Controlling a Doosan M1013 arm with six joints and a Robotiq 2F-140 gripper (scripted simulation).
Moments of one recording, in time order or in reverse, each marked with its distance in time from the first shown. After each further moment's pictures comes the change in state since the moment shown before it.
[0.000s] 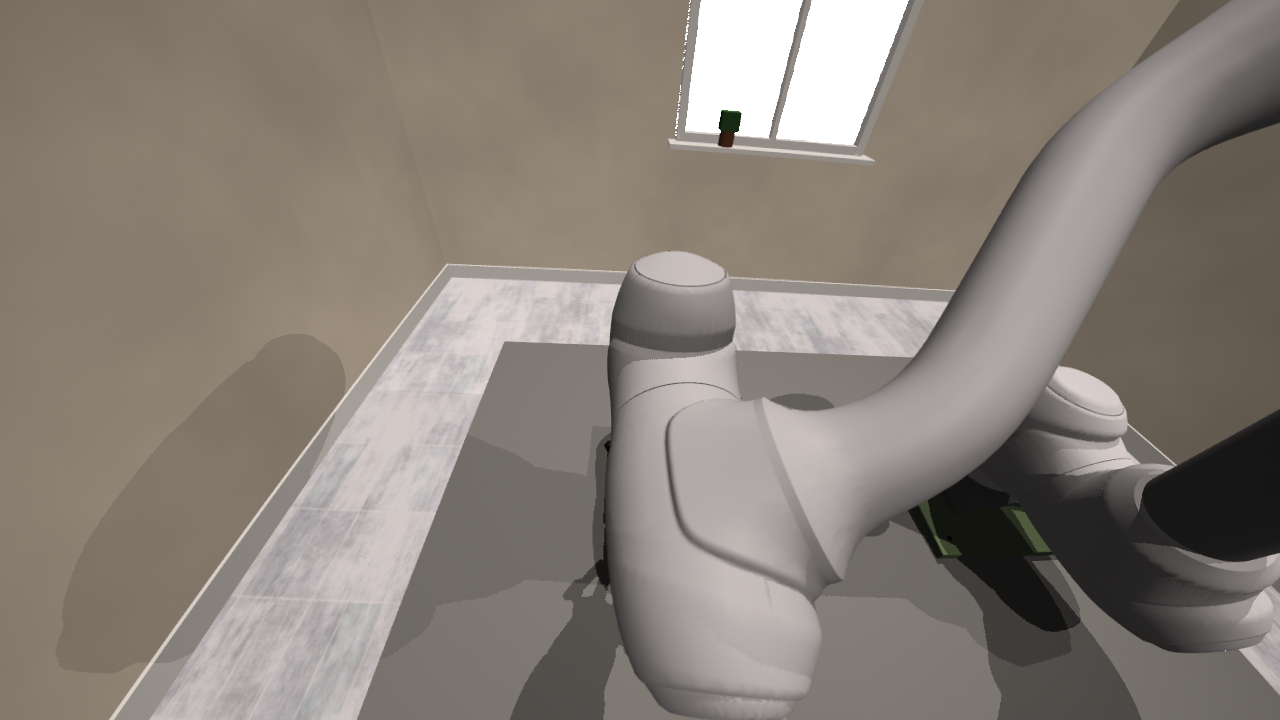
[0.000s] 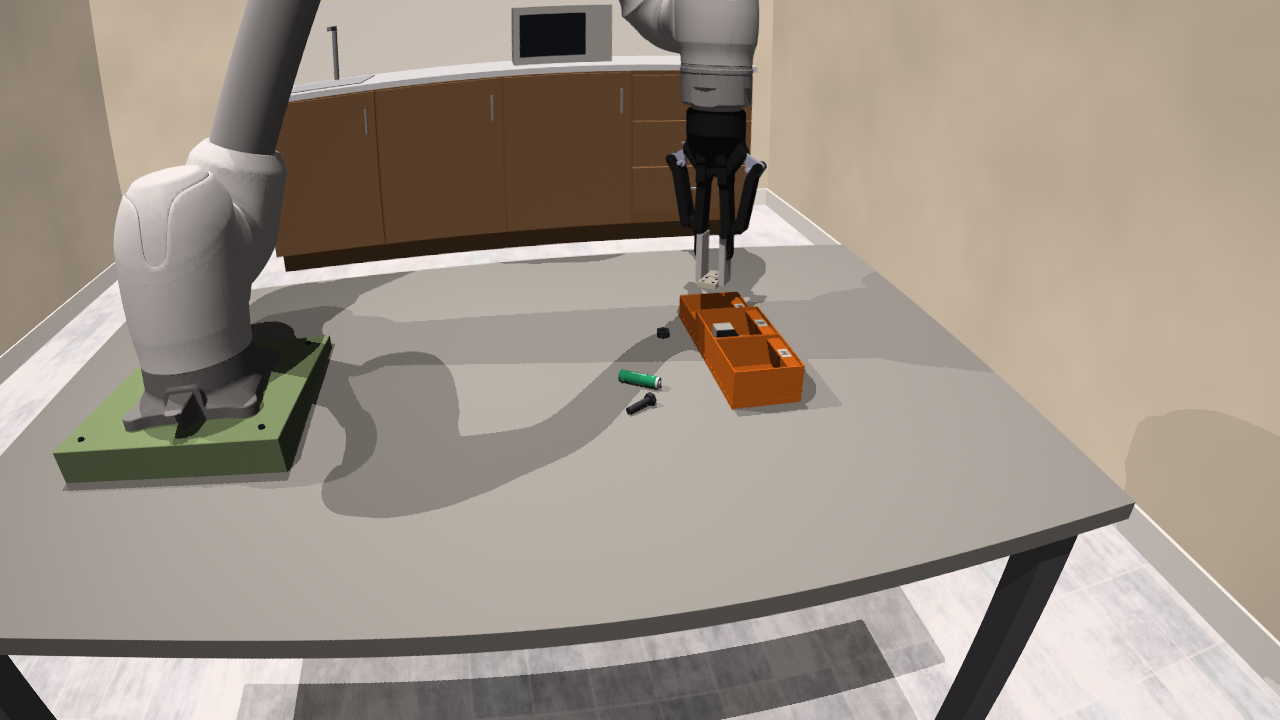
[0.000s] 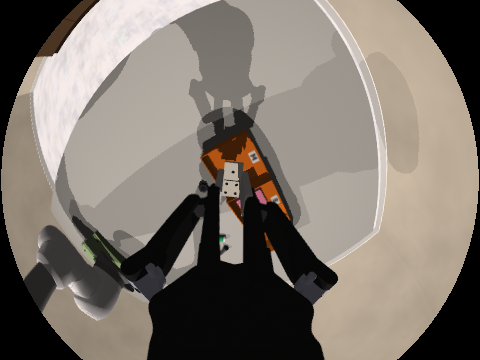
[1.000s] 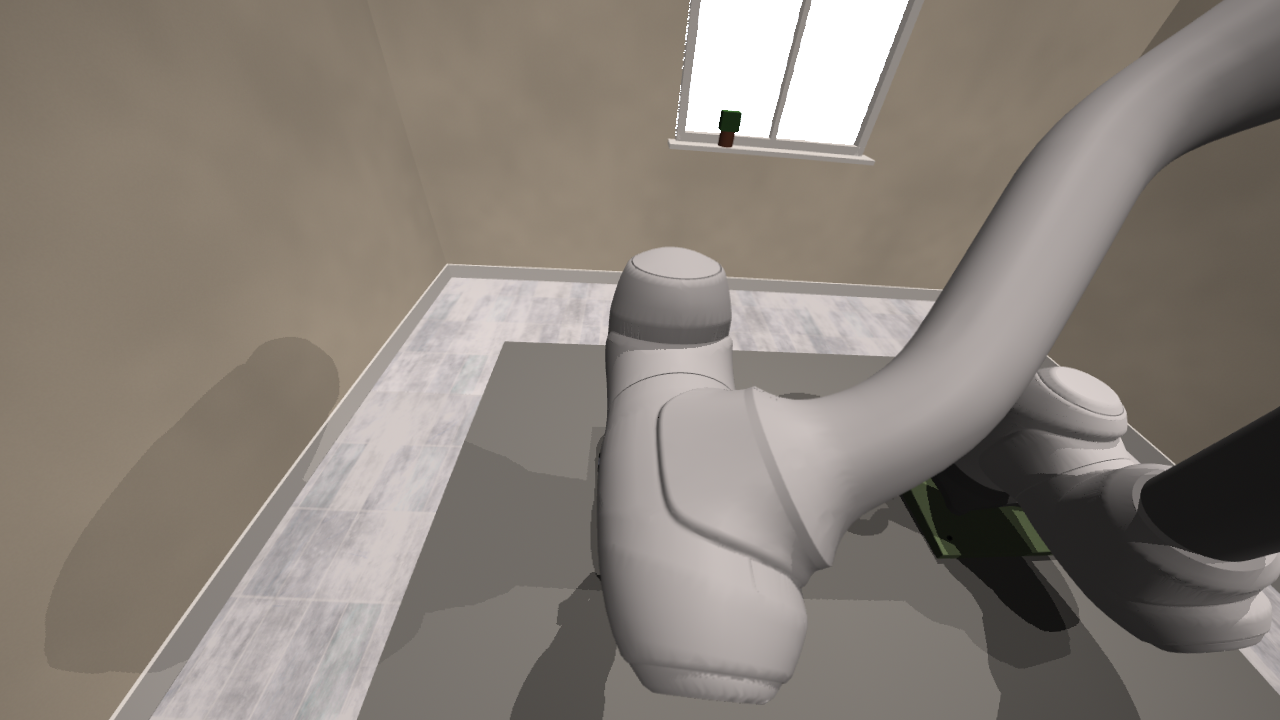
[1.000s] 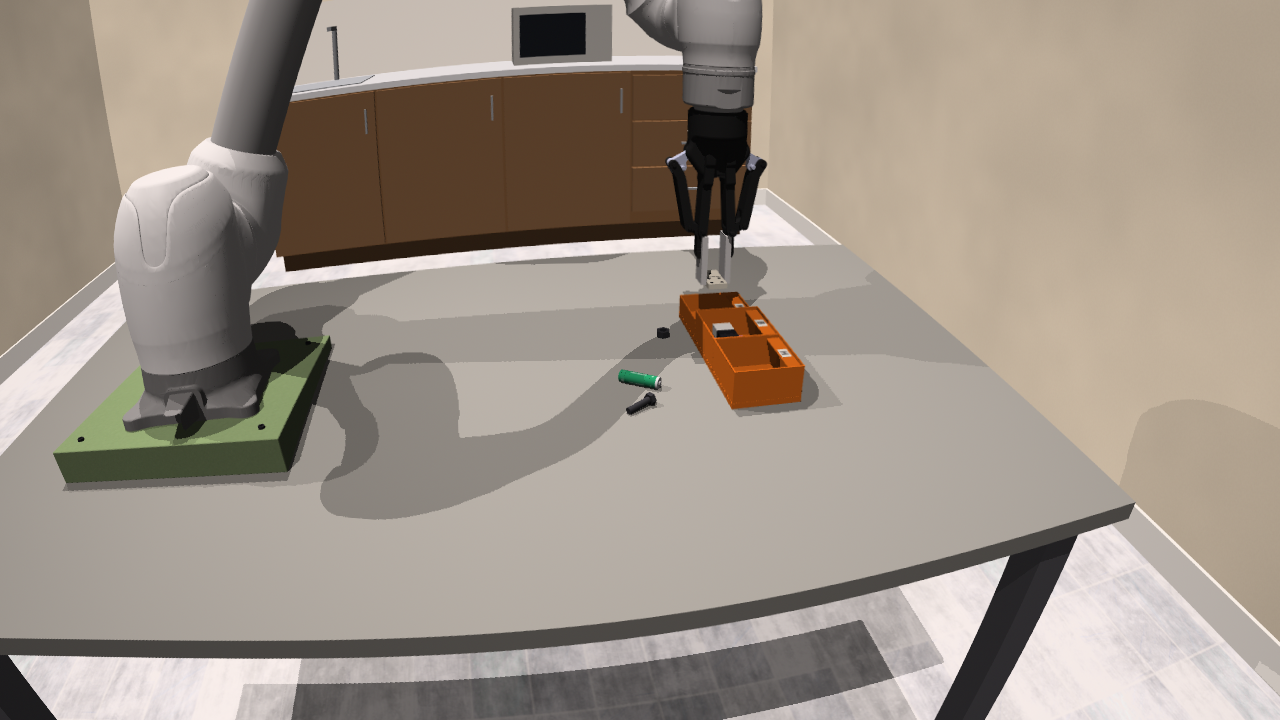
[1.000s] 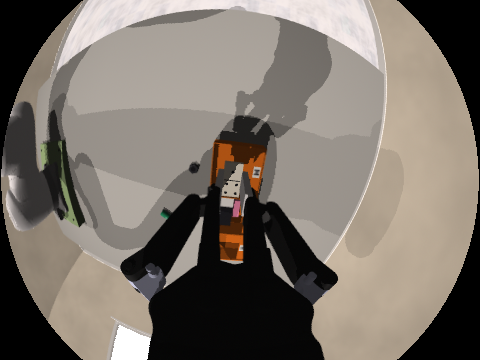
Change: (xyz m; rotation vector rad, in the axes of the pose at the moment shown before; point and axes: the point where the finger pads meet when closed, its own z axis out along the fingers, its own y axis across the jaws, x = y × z) arm 0.000 0.000 0.000 0.012 0.018 -0.630
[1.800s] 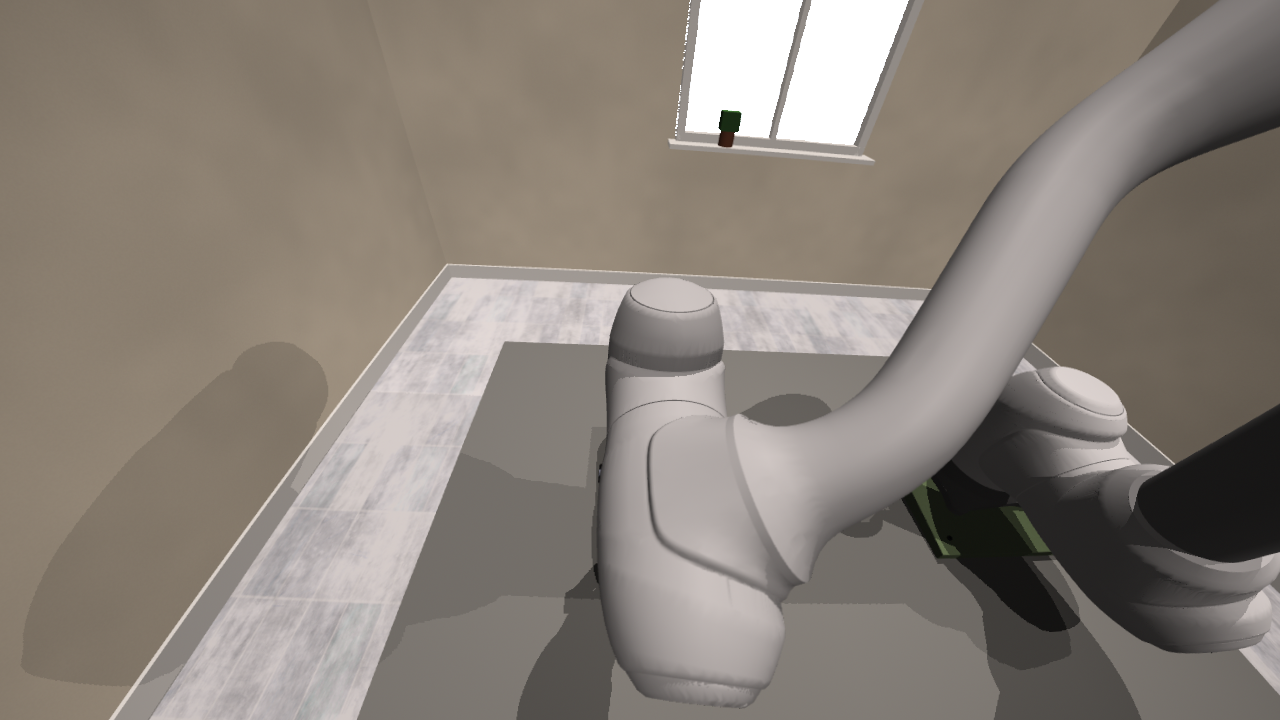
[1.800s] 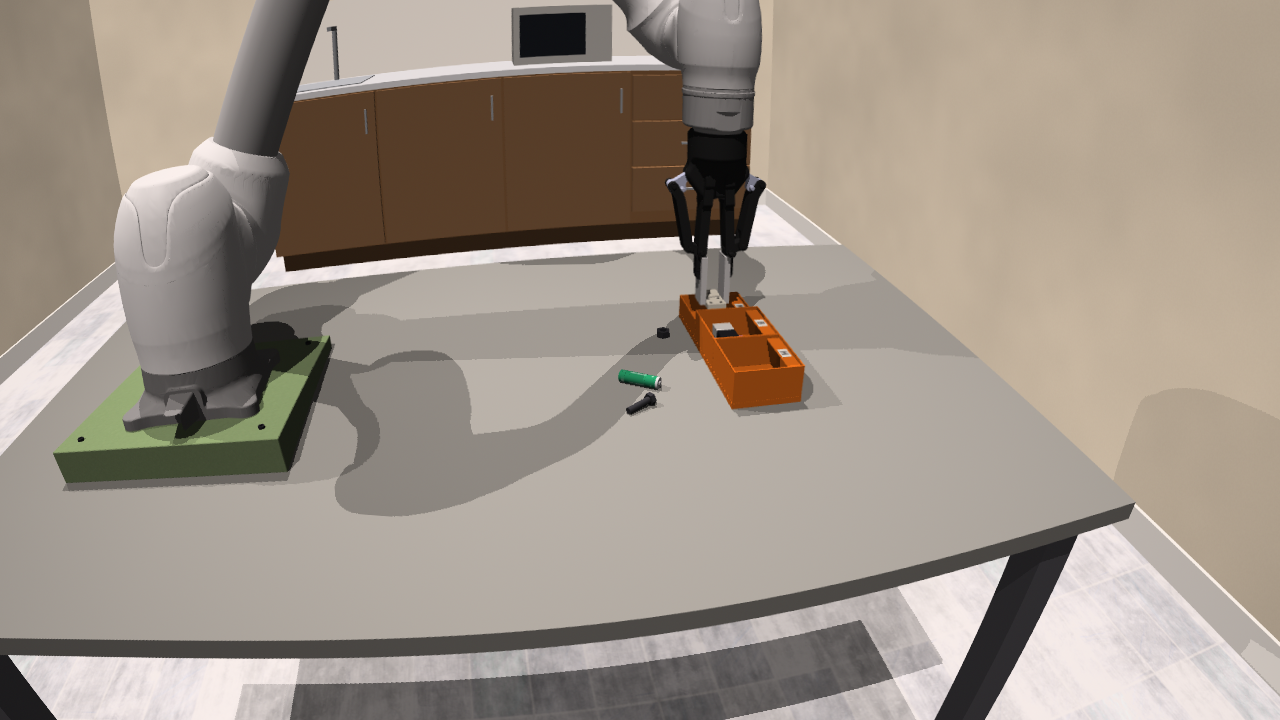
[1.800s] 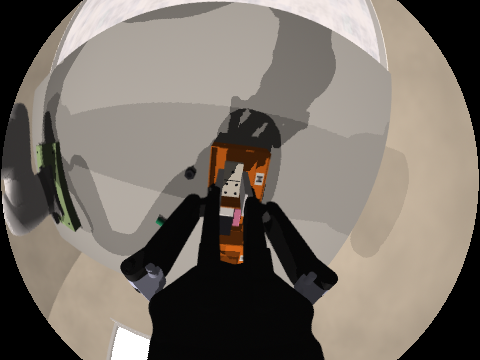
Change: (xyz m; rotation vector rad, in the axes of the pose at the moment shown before) arm 0.000 0.000 0.028 0.000 0.000 -0.001
